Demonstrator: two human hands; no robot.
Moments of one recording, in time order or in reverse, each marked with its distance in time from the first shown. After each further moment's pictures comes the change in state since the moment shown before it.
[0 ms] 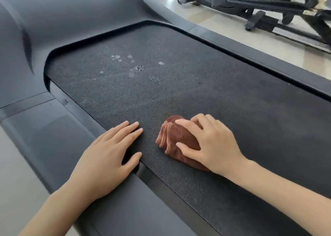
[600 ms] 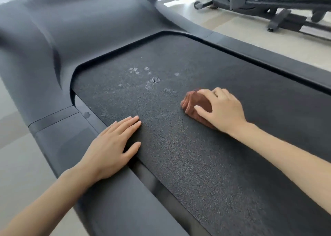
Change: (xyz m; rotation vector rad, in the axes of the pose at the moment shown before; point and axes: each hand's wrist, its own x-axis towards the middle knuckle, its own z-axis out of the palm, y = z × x) left_hand 0.033 -0.049 -0.015 0.113 -0.056 -0.018; right_hand 0.097 0.066 0.038 0.004 -0.032 0.214
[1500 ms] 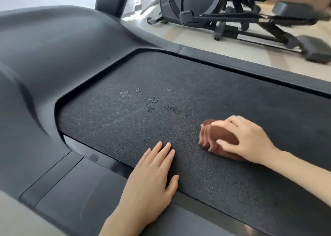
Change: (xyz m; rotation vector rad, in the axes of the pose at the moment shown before) left_hand 0.017 -0.012 0.003 -0.073 -0.018 0.336; right_hand -0.063 -0.029 -0.024 -0.088 -0.035 0.058
